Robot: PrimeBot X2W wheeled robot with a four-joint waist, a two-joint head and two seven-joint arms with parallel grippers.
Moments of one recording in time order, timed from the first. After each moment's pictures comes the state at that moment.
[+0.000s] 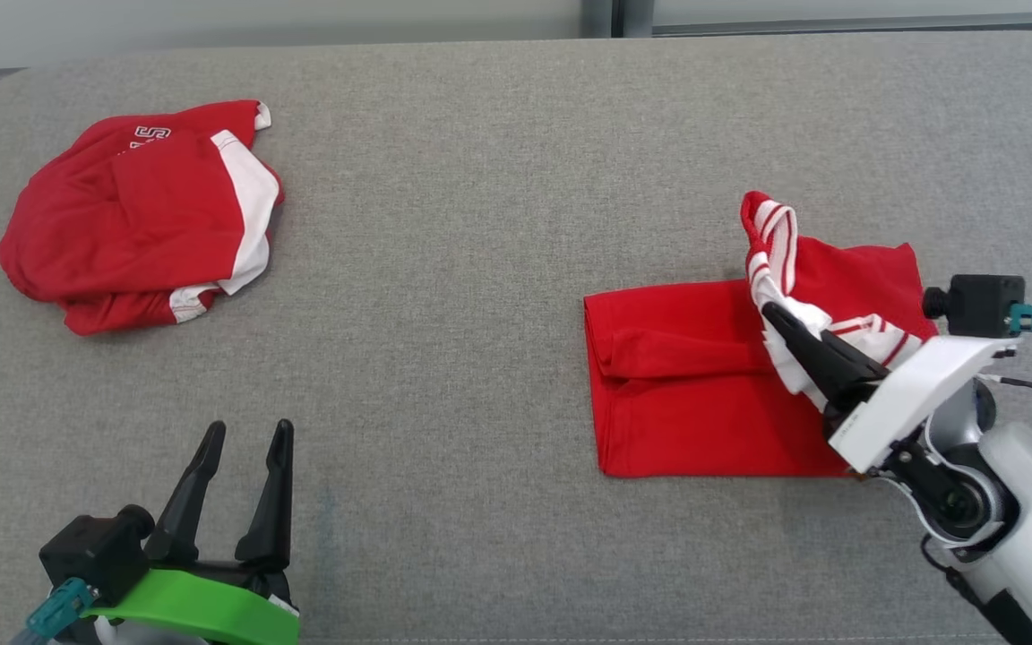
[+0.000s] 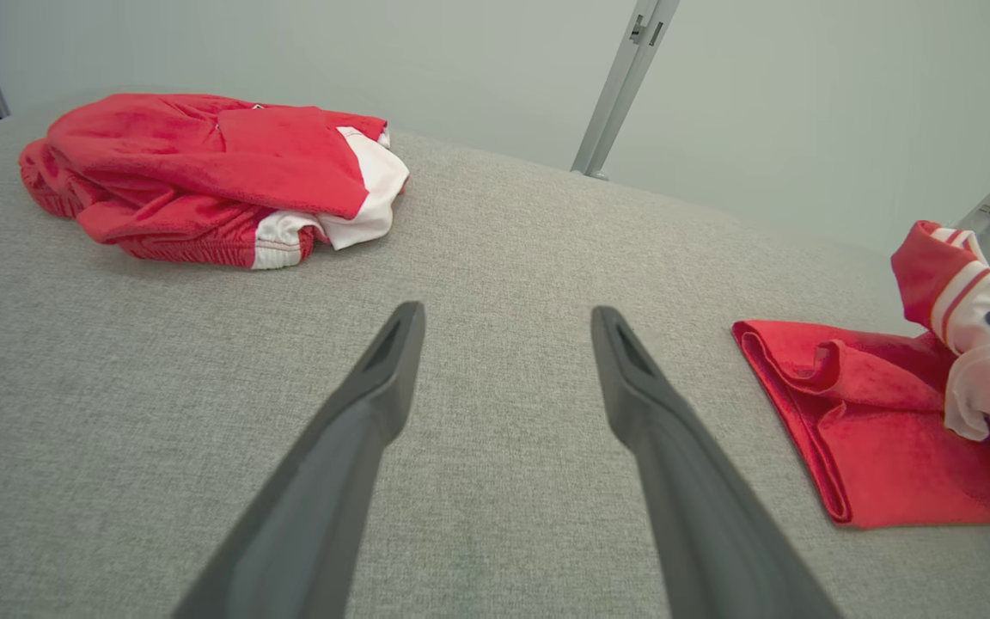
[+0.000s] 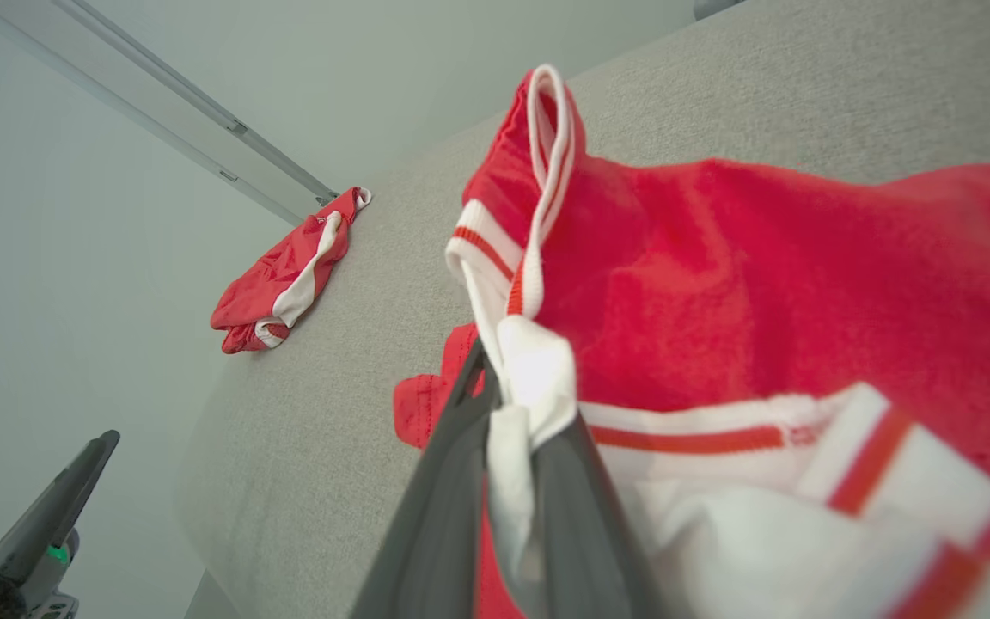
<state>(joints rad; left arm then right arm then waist) 0.08 0.24 -0.29 -0.07 -0.64 0.04 -0.22 -0.27 -0.48 0.54 0.14 1.09 0.10 0.09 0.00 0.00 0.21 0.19</state>
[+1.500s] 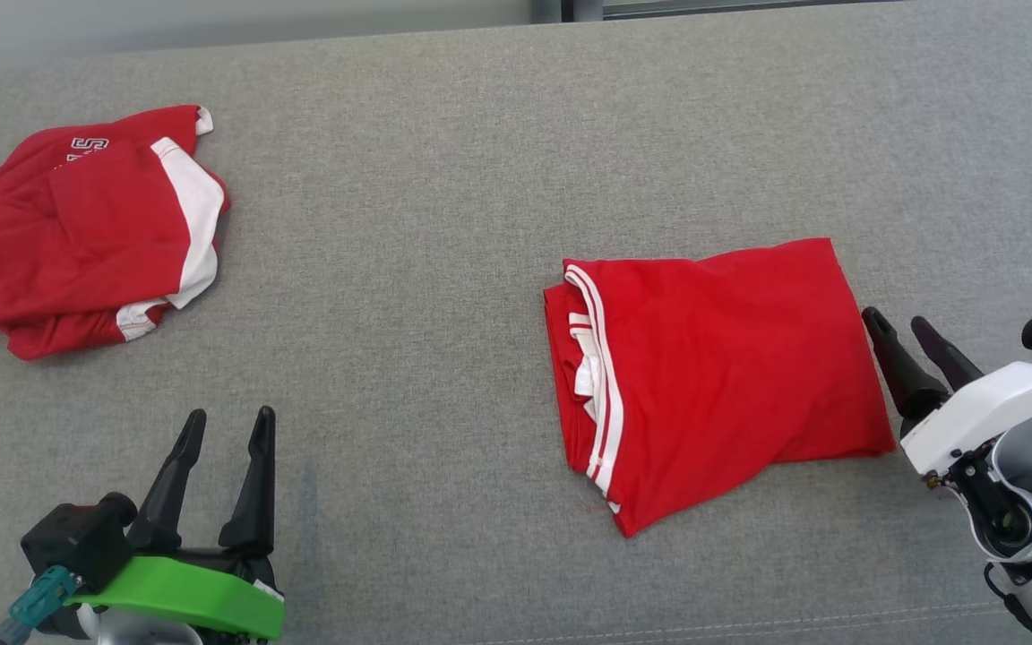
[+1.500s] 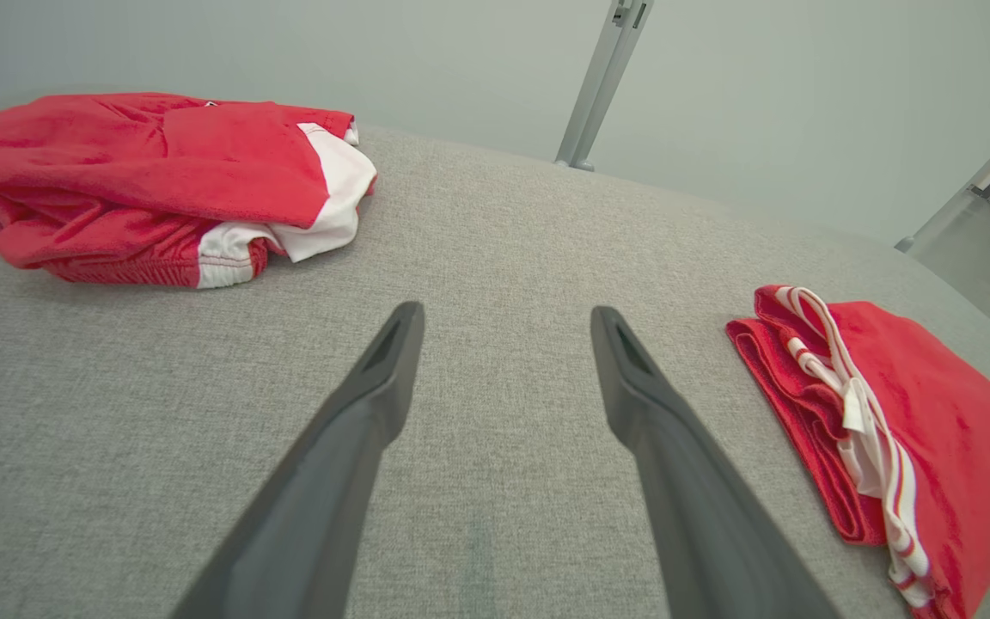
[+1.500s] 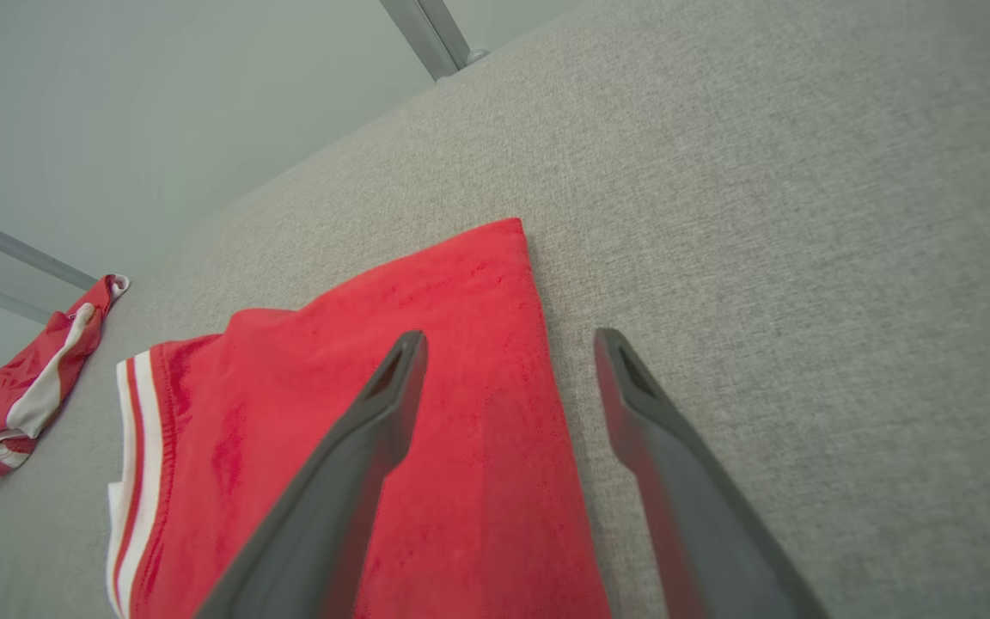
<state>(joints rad) 0.05 0.24 -0.26 -0.05 -0.63 0.04 -0.22 -0.21 -0.49 0.45 0.25 1.02 -0.04 -0.07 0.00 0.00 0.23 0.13</state>
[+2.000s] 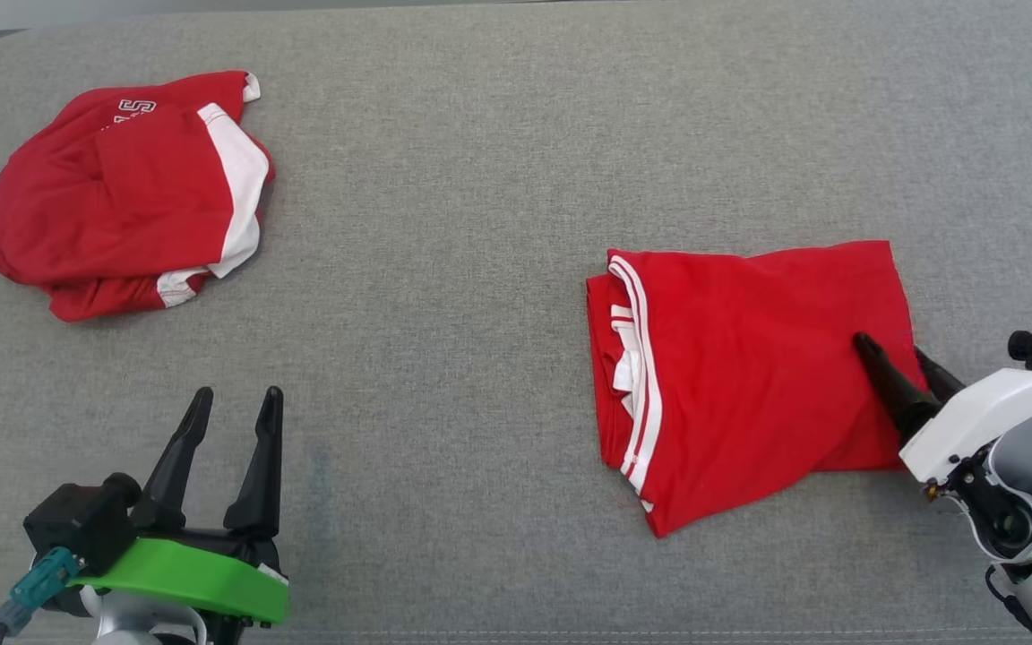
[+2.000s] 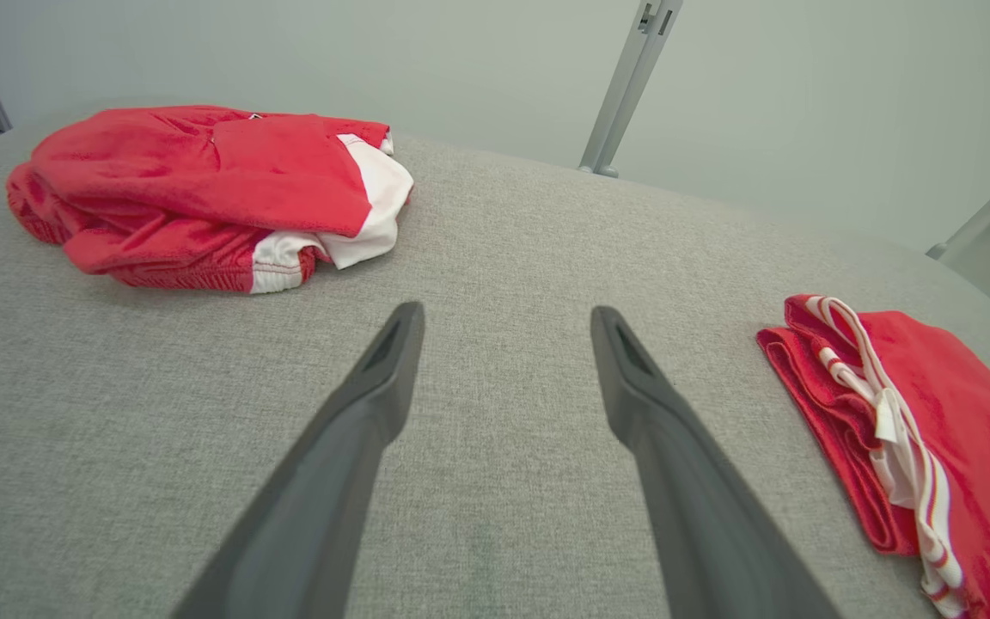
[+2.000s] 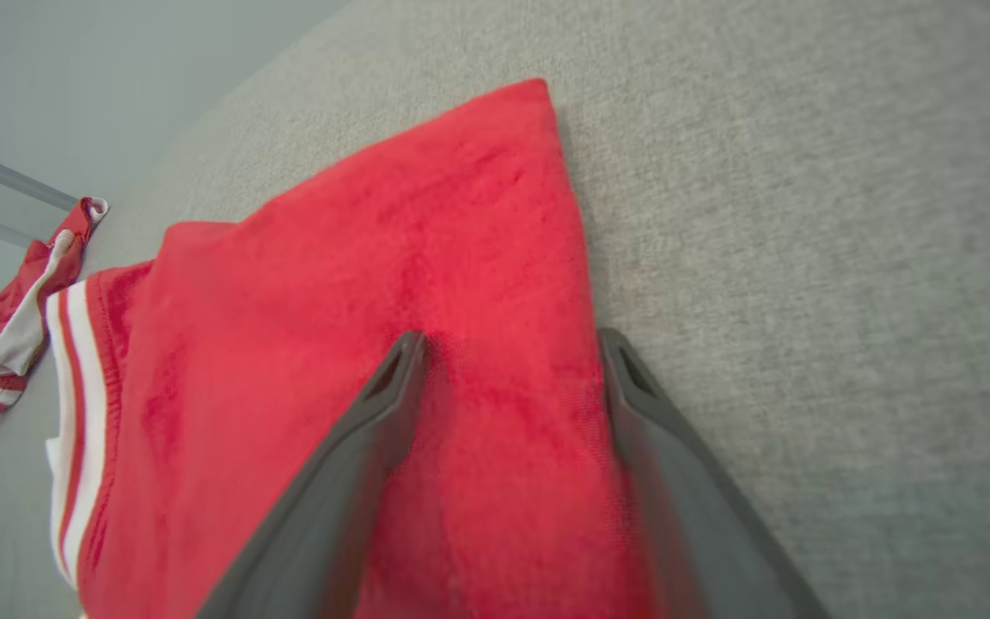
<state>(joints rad) 0.02 0.24 -0.28 -0.07 -0.62 0.04 -0.20 -0.24 -0.48 0.47 0.36 1.05 0.01 -0.01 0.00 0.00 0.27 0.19</state>
